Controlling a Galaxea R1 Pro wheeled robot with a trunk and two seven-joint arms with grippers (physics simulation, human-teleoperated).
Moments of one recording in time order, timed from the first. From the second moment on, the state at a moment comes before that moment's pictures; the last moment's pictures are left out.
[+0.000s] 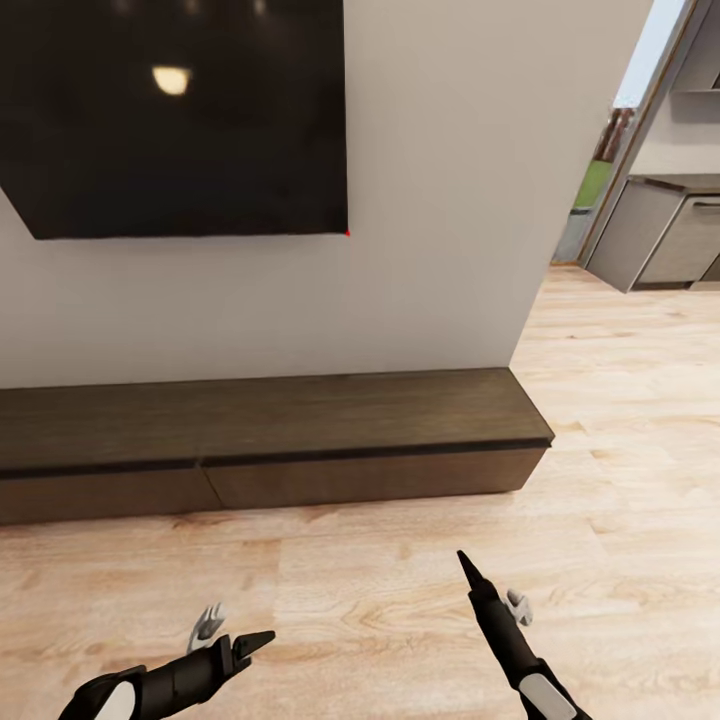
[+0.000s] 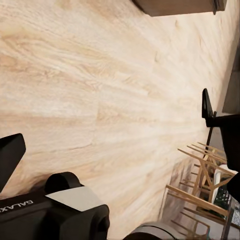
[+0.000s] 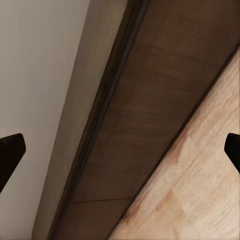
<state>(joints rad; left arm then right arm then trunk) -0.20 0.23 -0.05 -0.90 0.72 0.70 -0.67 -0.47 -0.03 -0.11 -0.27 -1.06 -0.09 0.83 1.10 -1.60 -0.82</state>
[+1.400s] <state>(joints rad) -0.20 0.23 -0.06 -0.89 0.70 0.70 -0.85 -0.47 -0.03 -0.11 -0.16 -1.24 -0.07 1.15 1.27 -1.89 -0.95</state>
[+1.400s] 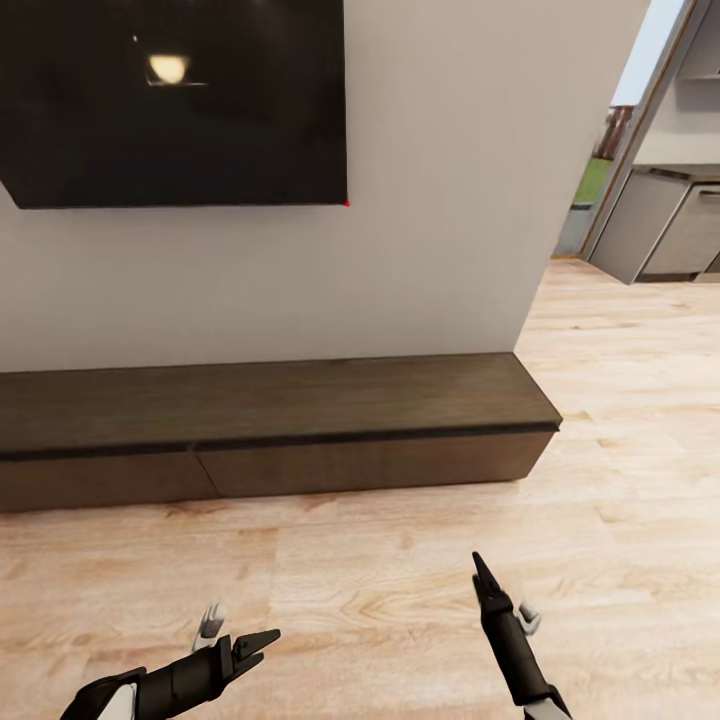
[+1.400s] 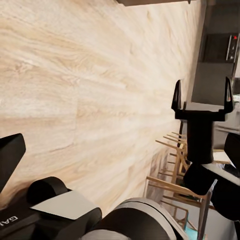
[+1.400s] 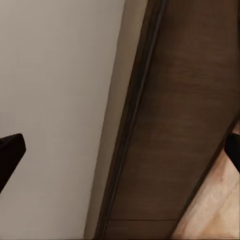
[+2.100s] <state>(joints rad) -0.20 0.23 -0.06 -0.89 0.70 0.70 -0.93 -0.47 -0.03 -0.11 -0.15 -1.24 0.02 1.22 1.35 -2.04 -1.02</state>
